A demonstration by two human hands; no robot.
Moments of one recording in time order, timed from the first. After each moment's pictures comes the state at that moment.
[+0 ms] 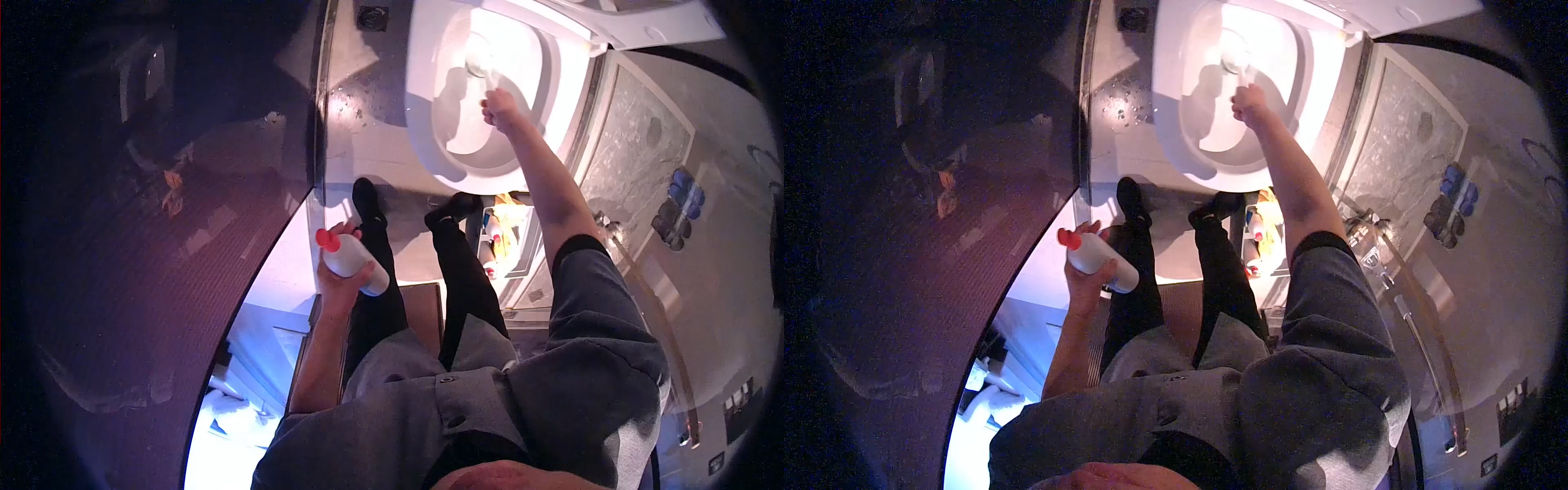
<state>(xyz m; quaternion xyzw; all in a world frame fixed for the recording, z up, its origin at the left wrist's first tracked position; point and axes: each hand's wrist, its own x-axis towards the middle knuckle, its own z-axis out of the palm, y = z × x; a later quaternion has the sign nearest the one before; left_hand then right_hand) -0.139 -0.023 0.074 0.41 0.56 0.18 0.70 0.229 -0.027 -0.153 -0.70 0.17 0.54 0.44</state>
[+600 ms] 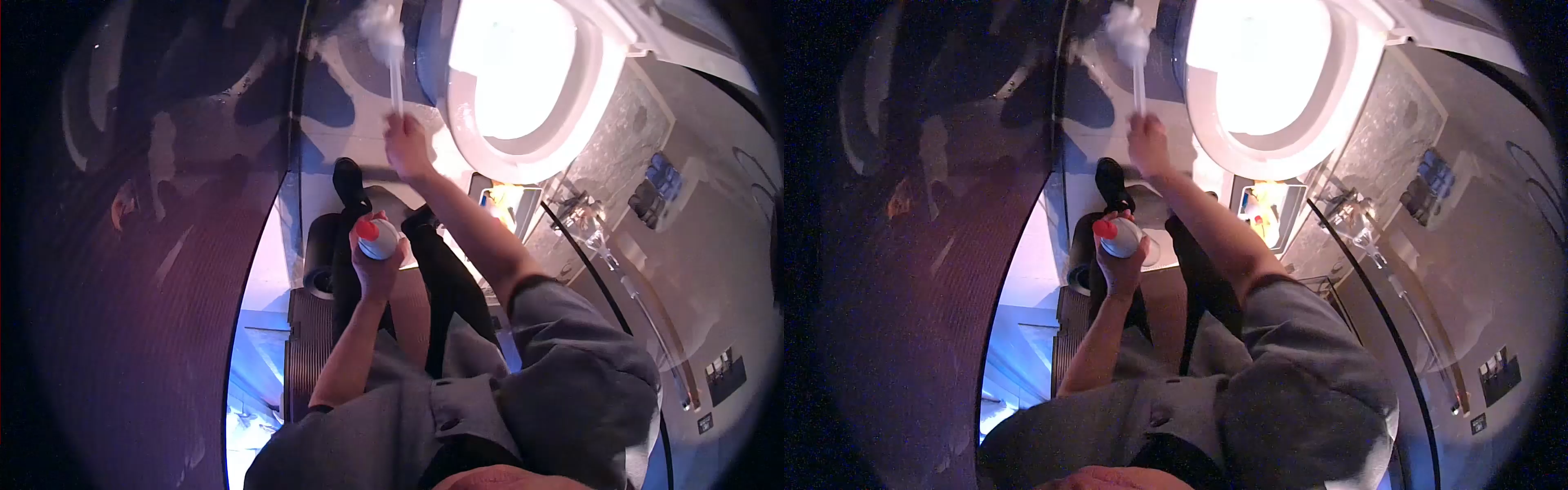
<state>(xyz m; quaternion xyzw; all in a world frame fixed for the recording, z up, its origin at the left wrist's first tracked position) -0.160 -0.058 -0.024 0.42 0.59 0.19 0.66 -0.019 0.004 -0.172 -0.79 -0.05 0.44 0.42</state>
